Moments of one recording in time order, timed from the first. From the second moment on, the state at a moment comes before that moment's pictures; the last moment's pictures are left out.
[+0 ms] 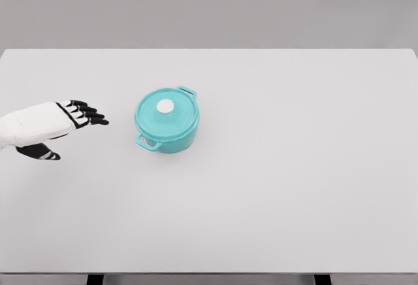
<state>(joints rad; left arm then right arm) -0.24 1.07 -0.36 -1.72 -0.36 -0.50 -0.42 0.02 0.00 0.53 -0.10 0.16 -0.05 0.36</state>
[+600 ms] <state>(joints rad) -0.58 1.05 -0.44 -1.73 -0.34 -0.52 -0.46 0.03 0.00 0.53 -0.10 0.16 -0.05 0.36</state>
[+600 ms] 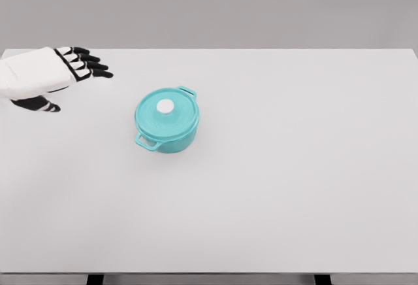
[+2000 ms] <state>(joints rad) -1.14 0.74 -1.24 -1.59 -0.09 -0.18 -0.58 0.03 0.00 0.53 -0.10 0.16 -0.05 0.36</state>
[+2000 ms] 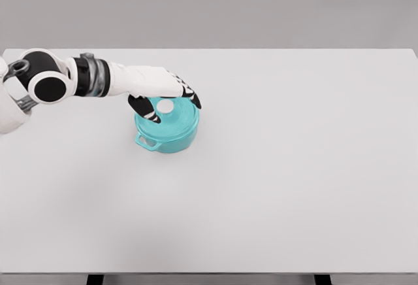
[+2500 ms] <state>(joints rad) -1.14 0.72 -1.26 -1.54 -0.10 -0.17 -0.58 0.03 0.00 0.53 -0.10 0.16 -0.05 0.36</state>
